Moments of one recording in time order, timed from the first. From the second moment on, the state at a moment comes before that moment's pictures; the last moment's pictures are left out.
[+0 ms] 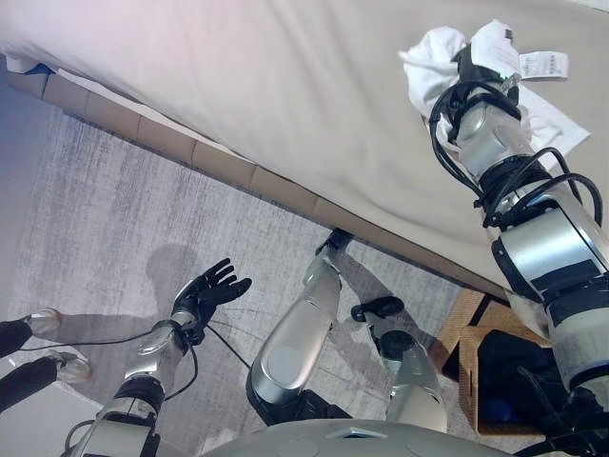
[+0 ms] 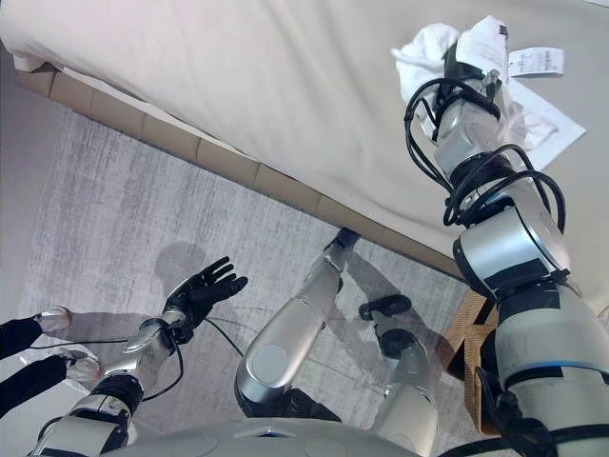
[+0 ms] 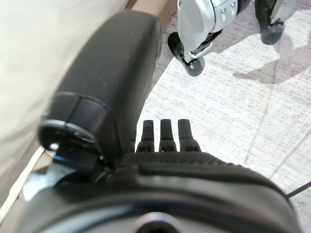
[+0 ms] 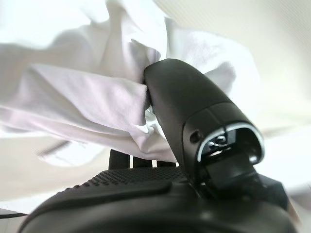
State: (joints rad) left arm -0.16 0.39 -0.06 0.95 -0.62 -0.09 -0.28; right arm -1.31 -0.57 0.60 1.00 -0.25 0.32 -0.28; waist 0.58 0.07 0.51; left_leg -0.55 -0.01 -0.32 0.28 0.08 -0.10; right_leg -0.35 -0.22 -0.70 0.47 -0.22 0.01
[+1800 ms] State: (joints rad) left arm -0.03 0.33 -0.17 0.99 -0.24 0.06 -0.19; right arm -0.29 -0.76 0.04 0.41 -0.27 0.40 -0.22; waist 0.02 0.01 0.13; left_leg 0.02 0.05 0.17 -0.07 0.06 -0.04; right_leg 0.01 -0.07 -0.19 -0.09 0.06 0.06
